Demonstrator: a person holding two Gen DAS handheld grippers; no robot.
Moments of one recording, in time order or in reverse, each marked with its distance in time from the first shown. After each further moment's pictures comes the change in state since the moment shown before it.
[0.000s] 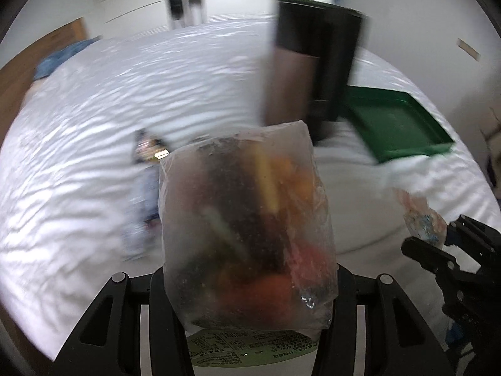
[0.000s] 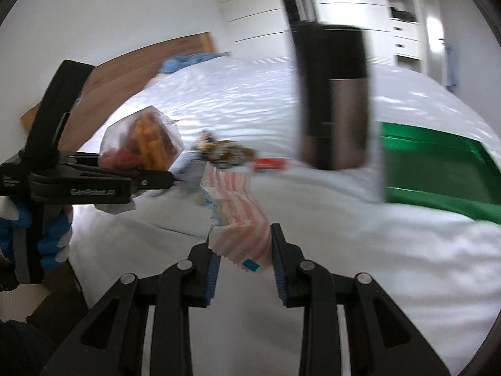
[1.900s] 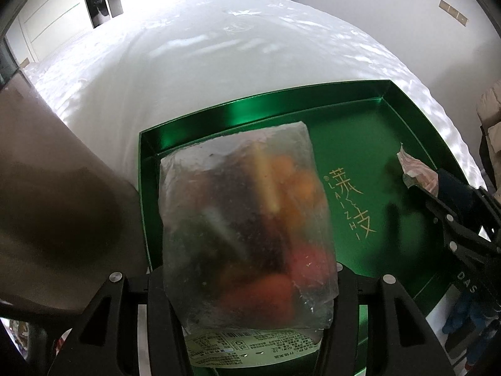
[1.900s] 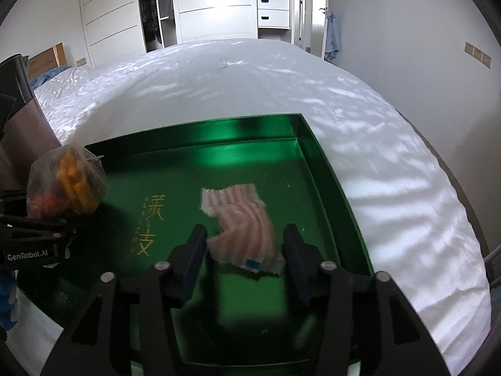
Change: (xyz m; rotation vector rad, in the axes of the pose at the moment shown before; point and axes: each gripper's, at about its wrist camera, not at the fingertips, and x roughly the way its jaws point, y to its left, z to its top) left arm 0.207 -0.219 0.177 0.127 0.133 -0.100; right arm 0.038 -0.344 0.058 0.218 0.069 -0.521
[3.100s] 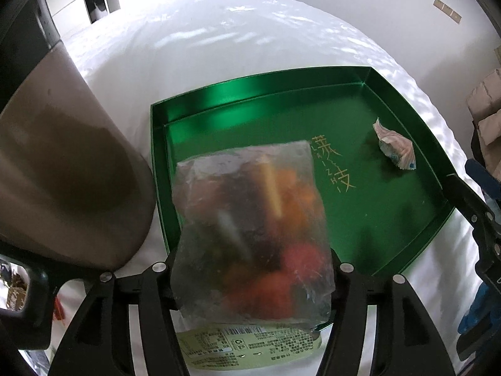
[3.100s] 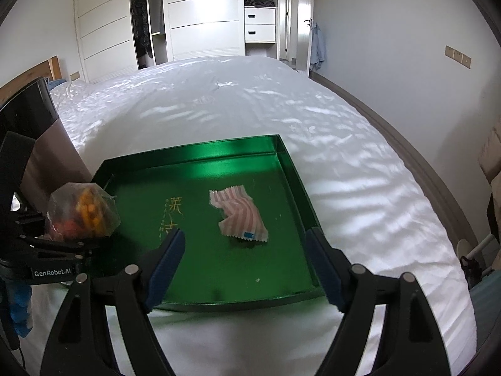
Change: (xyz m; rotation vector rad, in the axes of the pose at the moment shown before) left arm -0.023 -0.003 -0.029 -0.005 0.029 -0.037; right arm -0.074 0.004 -0.009 0.035 -0.054 -0.044
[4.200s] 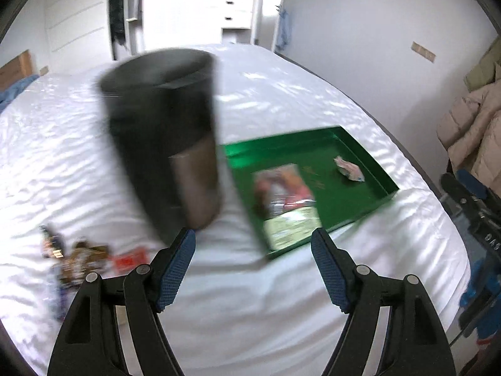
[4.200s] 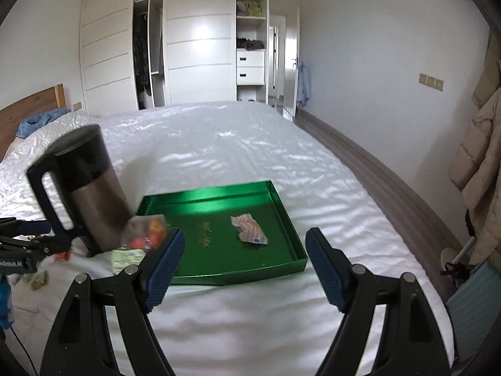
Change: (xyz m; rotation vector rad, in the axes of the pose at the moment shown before) left arm -0.180 0.073 -0.084 -0.032 -0.269 -0.030; right arm -0.154 0.036 -0.008 0.015 -0.196 -0.050
